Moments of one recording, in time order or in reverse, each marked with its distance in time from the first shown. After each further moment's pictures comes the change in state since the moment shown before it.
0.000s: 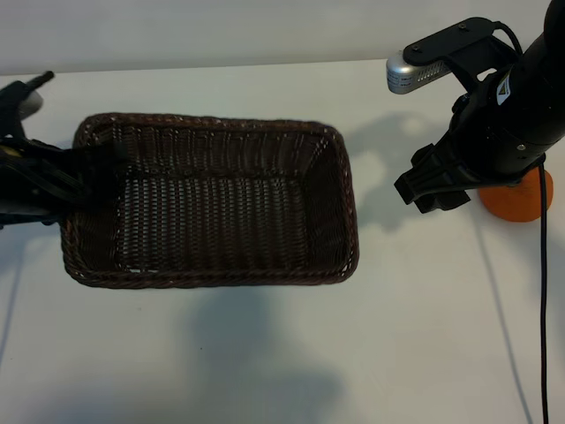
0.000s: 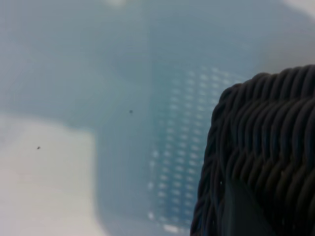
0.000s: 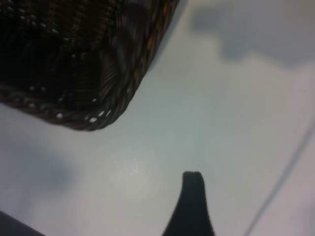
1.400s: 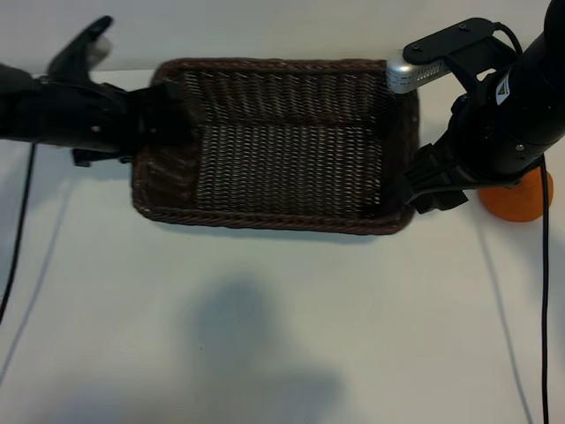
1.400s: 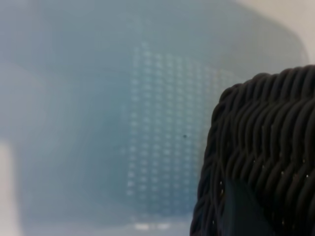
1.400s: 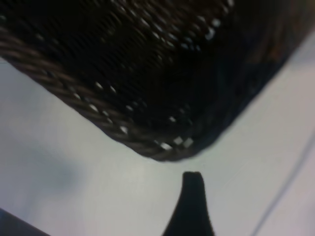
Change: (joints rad) left arm -0.021 0.369 -0.295 -0.578 0.102 0.561; right arm 0.000 0.000 0.000 0.012 0.000 0.012
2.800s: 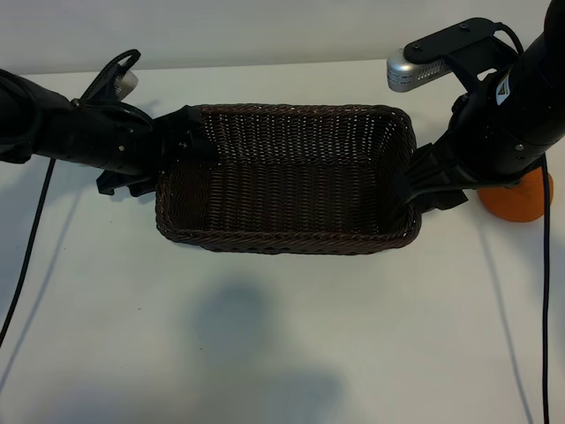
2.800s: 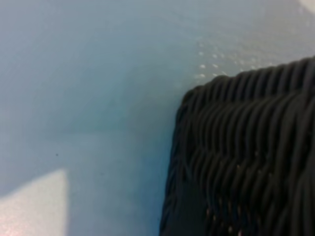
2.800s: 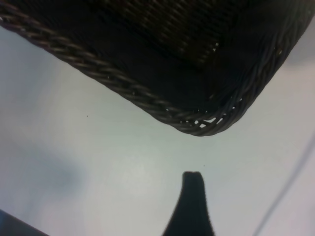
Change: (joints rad) left arm -0.005 0.106 -0.008 -0.005 0.033 -0.029; right arm 0.000 0.000 0.000 -0.001 -0.001 0.009
